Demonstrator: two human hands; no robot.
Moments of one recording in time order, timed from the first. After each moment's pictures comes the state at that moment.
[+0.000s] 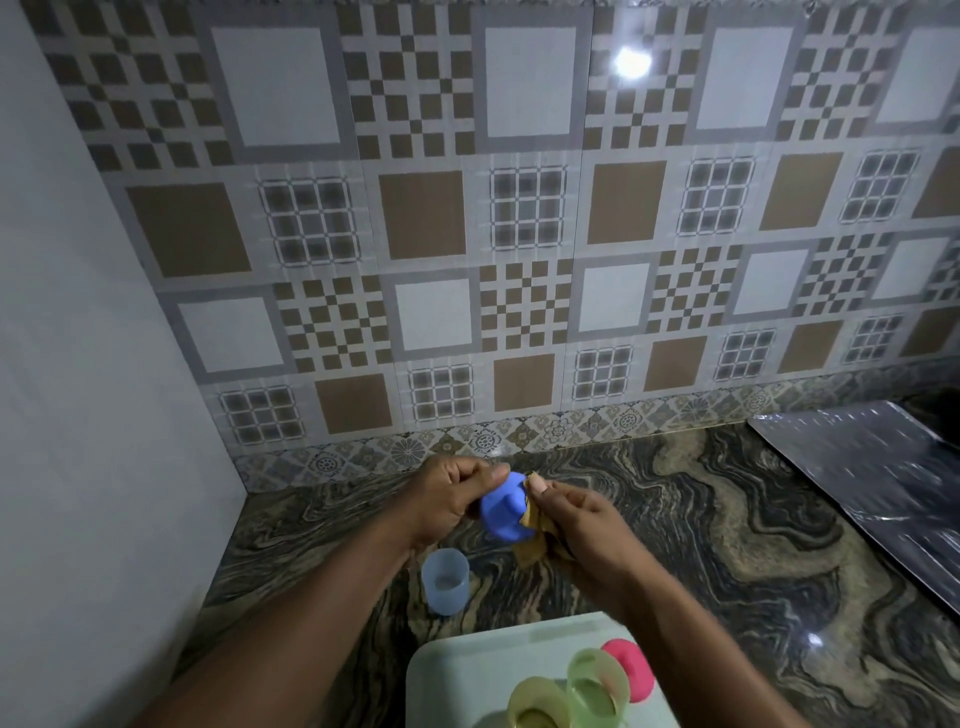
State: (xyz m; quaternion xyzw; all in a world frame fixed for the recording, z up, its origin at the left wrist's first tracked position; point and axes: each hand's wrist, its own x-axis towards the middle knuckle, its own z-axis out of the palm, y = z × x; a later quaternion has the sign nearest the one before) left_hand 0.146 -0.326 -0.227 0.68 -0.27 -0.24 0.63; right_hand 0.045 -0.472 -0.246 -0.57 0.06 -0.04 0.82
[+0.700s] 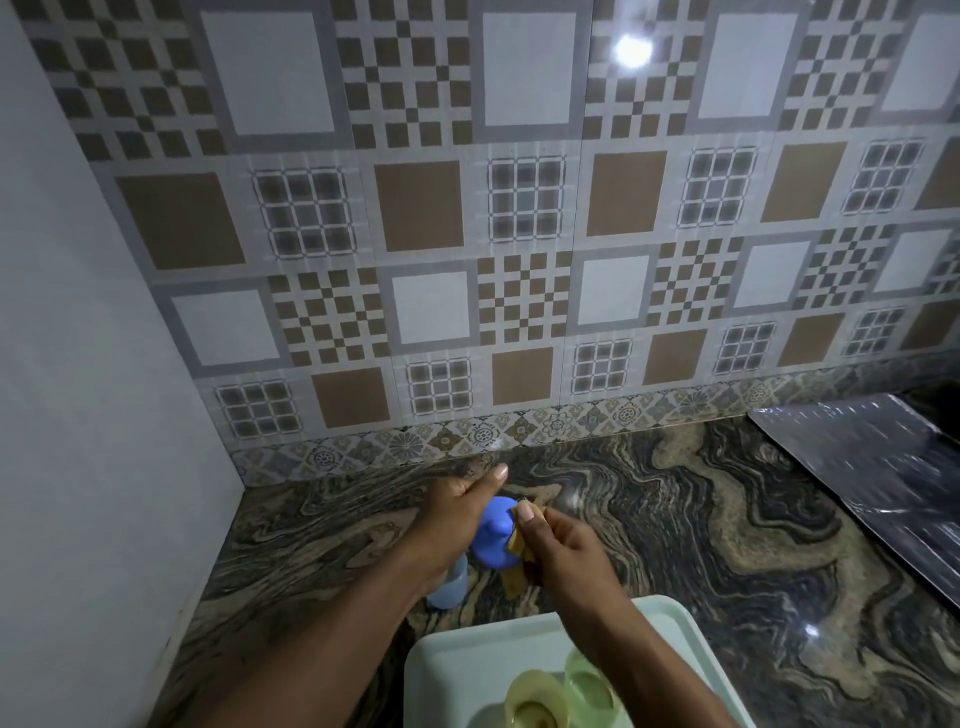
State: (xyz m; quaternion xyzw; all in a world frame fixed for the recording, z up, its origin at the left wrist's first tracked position) left_hand 0.137 -0.342 -0.260 0.77 -0.12 -0.15 0.61; right_hand 0.032 -0.447 -0.271 -0.60 0.09 -0.11 0.79
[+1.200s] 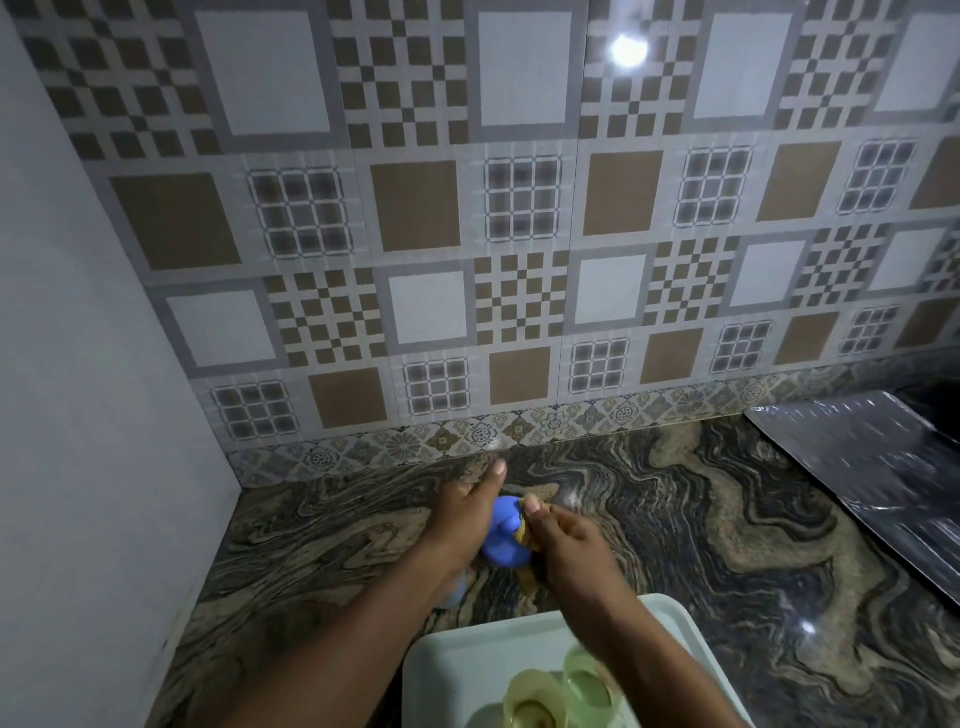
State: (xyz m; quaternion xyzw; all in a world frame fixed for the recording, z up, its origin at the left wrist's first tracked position) left_hand 0.129 -0.356 -0.257 0.78 -0.05 -0.17 0.61; right_hand 0.039 -0.455 -0.280 -0.60 0.13 -0.12 0.78
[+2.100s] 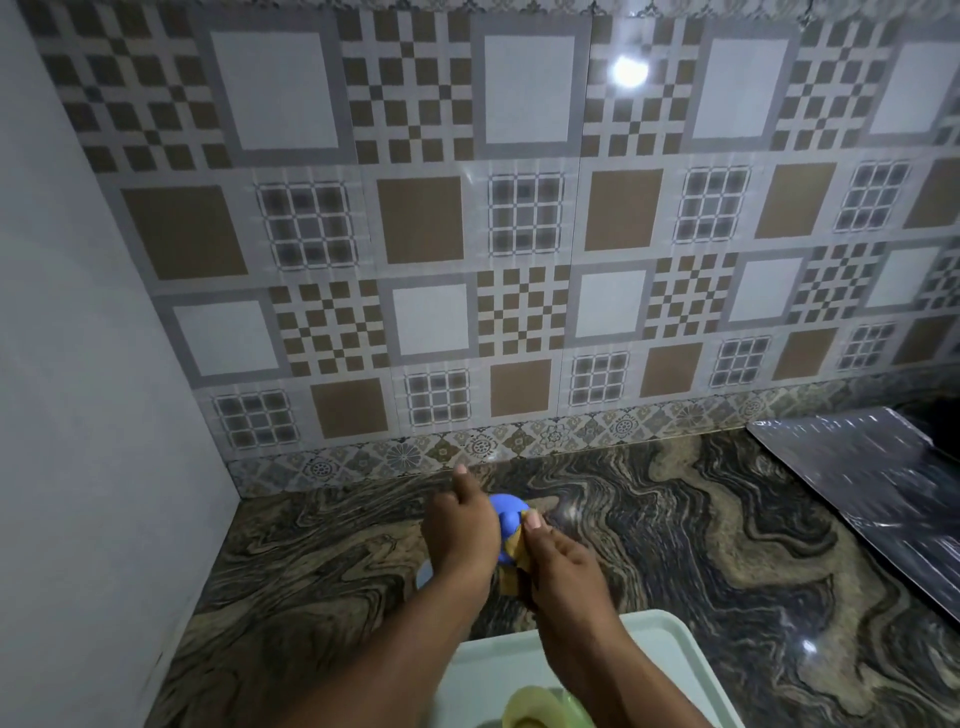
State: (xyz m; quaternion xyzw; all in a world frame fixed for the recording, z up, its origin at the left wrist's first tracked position) left_hand 0.111 -0.372 -0.242 0.81 0.09 0.01 0.58; right_hand 0.041 -0.436 -0.281 -0.53 0.18 -0.14 0.82
